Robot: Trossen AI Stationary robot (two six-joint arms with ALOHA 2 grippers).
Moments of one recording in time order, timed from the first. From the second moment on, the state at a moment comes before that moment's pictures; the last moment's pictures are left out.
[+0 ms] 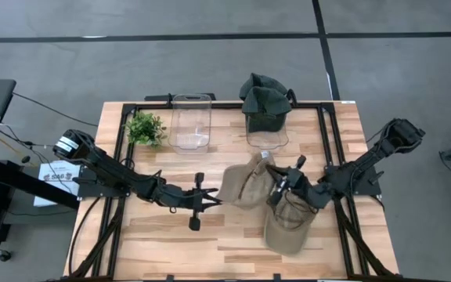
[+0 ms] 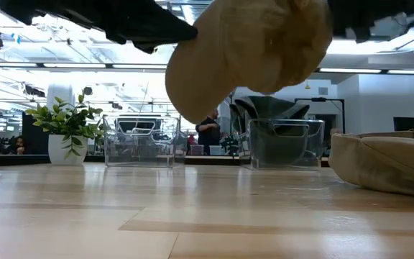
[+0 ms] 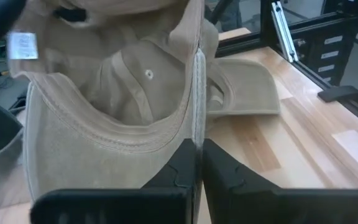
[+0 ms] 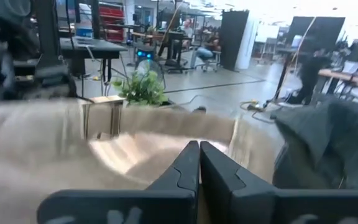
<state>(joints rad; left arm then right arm) -0.45 1.53 0.67 0.57 -0.38 0.16 0.57 1.26 0.52 0.59 1.20 0.01</state>
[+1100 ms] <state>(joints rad) -0.50 1.57 0.67 0.70 -0.23 0.14 0.55 1.53 0.59 0.99 1.12 -0.31</state>
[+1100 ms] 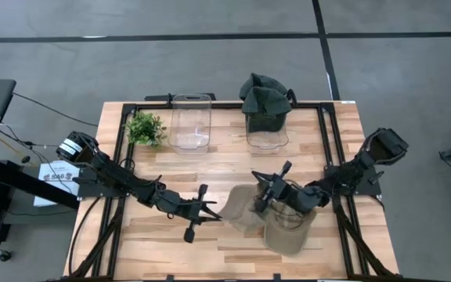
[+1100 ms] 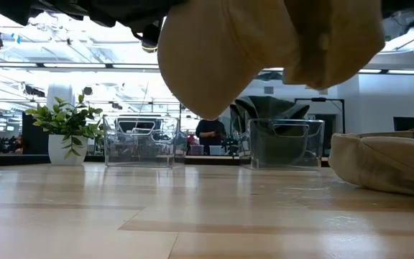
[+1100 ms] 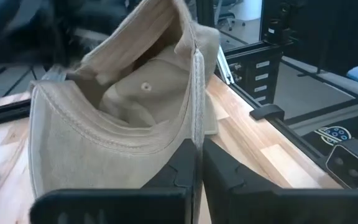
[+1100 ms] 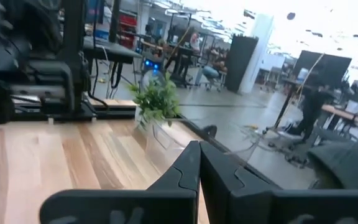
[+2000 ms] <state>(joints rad) -0.56 1.57 0.71 0.75 -0.40 0.05 1.02 1.35 0.59 0.96 1.13 -0.27</state>
